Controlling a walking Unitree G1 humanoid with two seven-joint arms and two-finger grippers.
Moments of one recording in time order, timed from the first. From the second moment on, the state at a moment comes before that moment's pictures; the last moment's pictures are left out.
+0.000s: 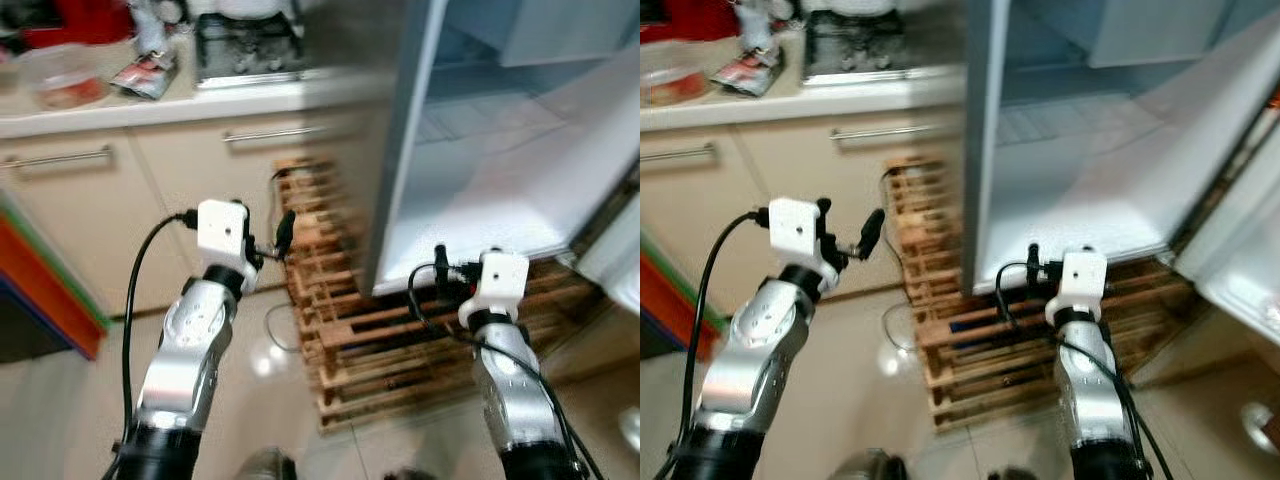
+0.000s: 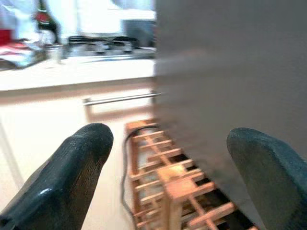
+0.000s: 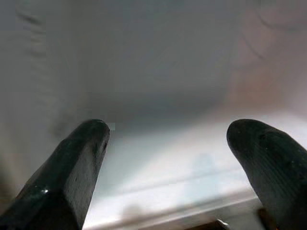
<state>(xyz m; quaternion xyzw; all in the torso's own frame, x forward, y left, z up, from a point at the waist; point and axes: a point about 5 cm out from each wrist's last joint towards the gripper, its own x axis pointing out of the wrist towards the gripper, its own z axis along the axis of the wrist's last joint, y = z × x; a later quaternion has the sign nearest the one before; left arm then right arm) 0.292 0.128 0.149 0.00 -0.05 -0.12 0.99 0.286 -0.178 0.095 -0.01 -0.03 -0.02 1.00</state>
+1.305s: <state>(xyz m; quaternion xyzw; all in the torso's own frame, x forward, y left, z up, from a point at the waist) 0.302 0.118 0.142 0.02 -0.04 -0.12 0.99 0.288 -0.171 0.100 -0.03 -0.03 -0.01 1.00</state>
